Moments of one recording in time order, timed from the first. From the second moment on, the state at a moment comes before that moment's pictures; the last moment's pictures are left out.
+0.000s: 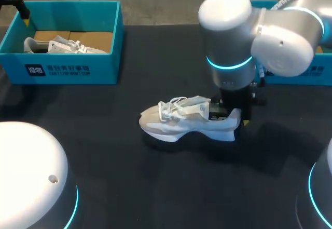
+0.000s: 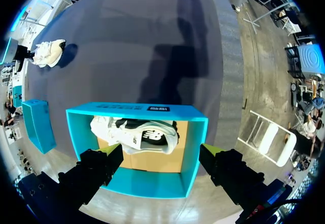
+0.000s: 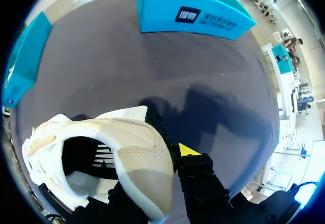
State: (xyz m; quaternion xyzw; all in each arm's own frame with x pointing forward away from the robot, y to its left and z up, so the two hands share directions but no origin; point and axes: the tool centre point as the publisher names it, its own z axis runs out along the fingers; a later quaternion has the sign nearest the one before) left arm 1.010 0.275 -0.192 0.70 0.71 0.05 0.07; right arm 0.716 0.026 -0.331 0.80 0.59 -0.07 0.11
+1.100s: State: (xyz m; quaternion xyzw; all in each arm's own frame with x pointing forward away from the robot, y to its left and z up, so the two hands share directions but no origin) left arm 1.010 0.275 -0.192 0.70 0.71 0.05 0.07; right arm 0.701 0.040 -0.381 0.77 0.62 -0.07 0.09
